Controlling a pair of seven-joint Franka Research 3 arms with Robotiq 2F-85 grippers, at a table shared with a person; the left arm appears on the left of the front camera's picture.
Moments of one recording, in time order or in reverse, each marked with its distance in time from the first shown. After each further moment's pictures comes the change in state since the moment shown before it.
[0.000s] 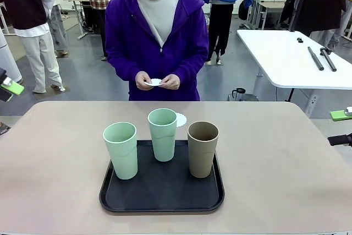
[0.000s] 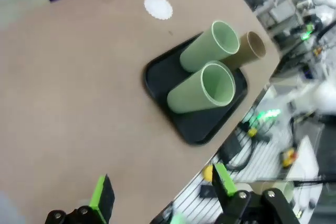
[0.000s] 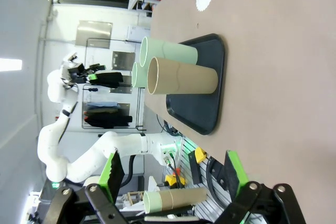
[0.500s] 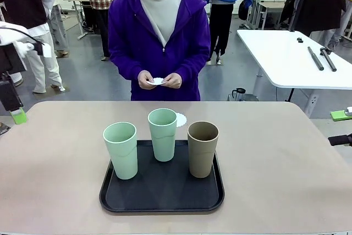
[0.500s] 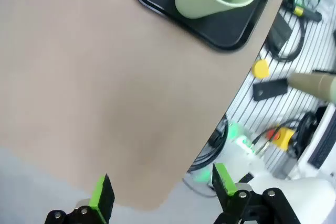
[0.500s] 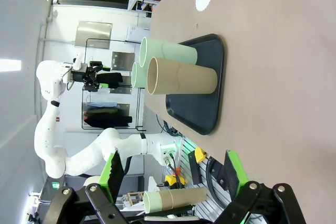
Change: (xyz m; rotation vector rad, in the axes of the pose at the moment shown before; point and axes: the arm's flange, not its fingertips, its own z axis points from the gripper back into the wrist) left arm 0.039 -0.052 -0.065 0.232 0.534 -0.420; right arm 0.000 0.000 0.001 -0.002 -0.002 -0.002
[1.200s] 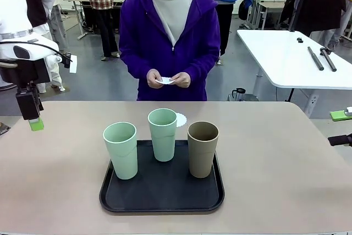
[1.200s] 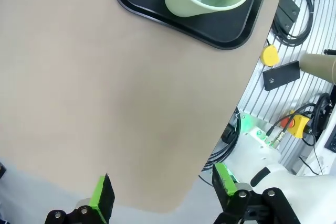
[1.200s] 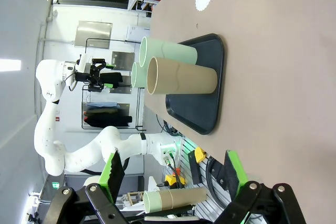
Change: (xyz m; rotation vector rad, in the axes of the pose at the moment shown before) left arm 0.032 -0.016 -0.015 0.052 0.047 -0.116; right arm 0.000 0.000 0.000 0.000 0.001 0.000
